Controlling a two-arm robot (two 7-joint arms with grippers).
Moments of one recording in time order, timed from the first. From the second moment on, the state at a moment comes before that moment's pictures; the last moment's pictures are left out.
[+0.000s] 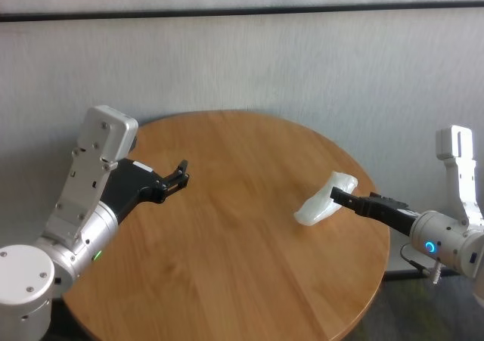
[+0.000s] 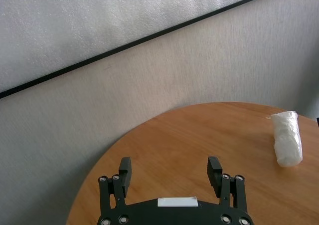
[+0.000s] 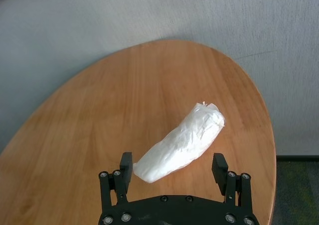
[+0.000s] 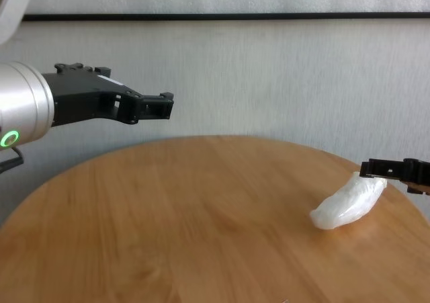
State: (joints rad) left arm -0.11 0.32 0.29 -1.82 -0.06 0.31 -0.13; right arm 0.30 0.50 -0.37 -1.41 0.92 0.41 0.05
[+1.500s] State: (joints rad) left arm -0.11 0.32 0.29 -1.82 -0.06 0.31 -0.13; right arm 0.39 0.47 -0.45 -1.42 0.84 0.41 0.14
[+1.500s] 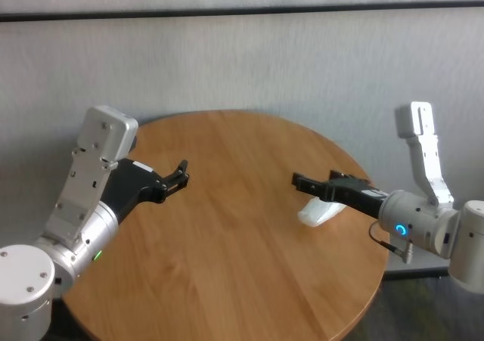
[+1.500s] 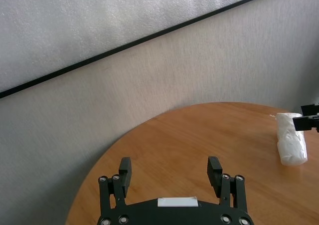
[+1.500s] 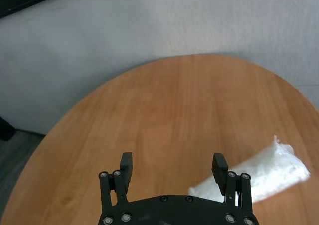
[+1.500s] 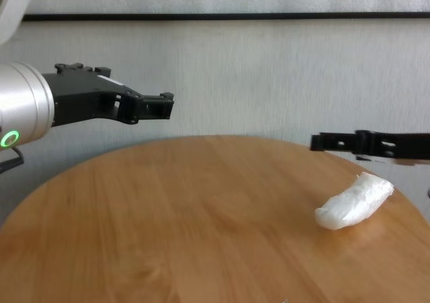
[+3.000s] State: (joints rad) left arm -0.11 0.32 0.29 -1.82 -0.06 0.31 -0.13; right arm 0.57 0.29 -0.53 -1.31 0.69 0.38 0.25
